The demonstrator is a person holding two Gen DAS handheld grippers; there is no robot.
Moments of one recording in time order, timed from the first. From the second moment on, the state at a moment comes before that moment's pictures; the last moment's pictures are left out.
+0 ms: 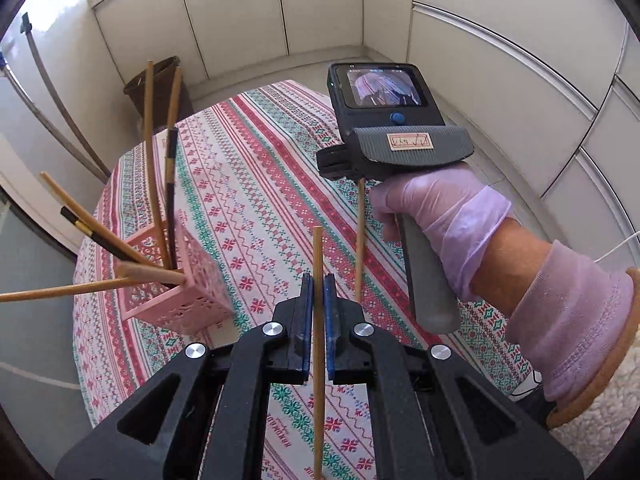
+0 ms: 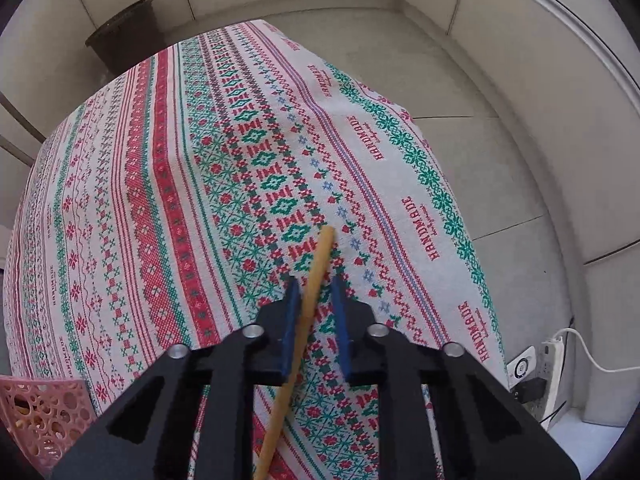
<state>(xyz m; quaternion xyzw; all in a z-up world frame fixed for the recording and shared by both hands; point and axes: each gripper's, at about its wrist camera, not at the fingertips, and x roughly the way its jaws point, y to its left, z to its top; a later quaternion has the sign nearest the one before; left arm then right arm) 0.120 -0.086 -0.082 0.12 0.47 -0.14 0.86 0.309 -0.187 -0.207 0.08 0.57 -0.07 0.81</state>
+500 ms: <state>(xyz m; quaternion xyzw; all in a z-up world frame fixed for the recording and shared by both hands) 0.073 -0.057 -0.063 0.10 0.43 -0.13 0.89 0.215 -0.211 -0.132 0.15 0.49 -0.05 0.86</state>
